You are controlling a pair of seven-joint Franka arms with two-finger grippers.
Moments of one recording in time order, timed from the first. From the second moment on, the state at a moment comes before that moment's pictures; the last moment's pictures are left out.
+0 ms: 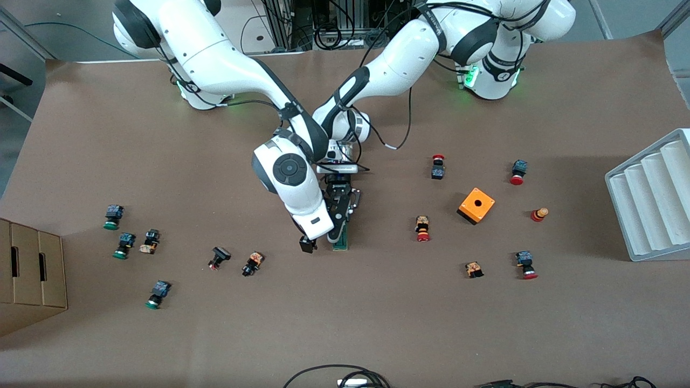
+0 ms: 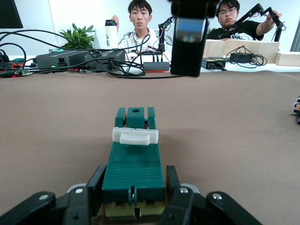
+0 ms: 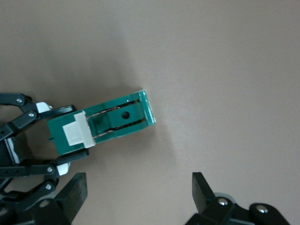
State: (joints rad) left arm -0.94 0.99 -0.18 -1.64 1.98 1.95 -2.59; right arm 0.72 0.66 -0.09 -1.60 0.04 2.38 -0.63
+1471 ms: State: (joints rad) left arm -0.94 0.99 -0.18 -1.64 1.98 1.95 -2.59; right arm 0.86 0.75 -0.17 -1.59 0.04 2.42 -0.56
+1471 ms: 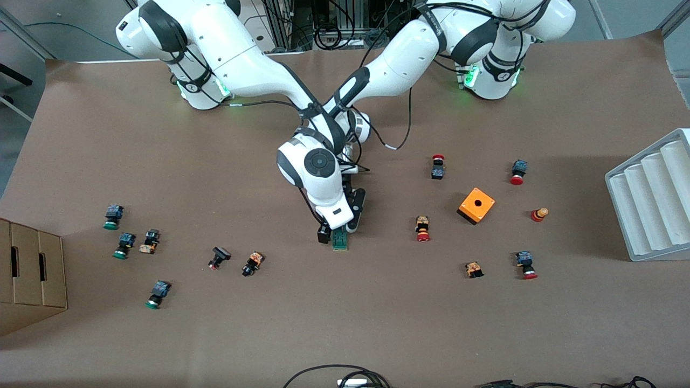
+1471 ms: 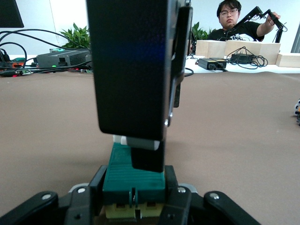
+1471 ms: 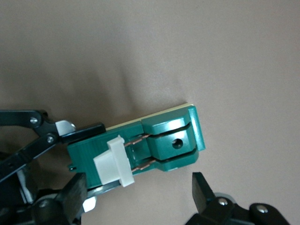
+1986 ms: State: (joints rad) left arm -0.94 0.99 -0.18 -1.64 1.98 1.95 -2.59; right arm 0.86 0.76 -0.17 -1.58 0.04 2.44 -0.54
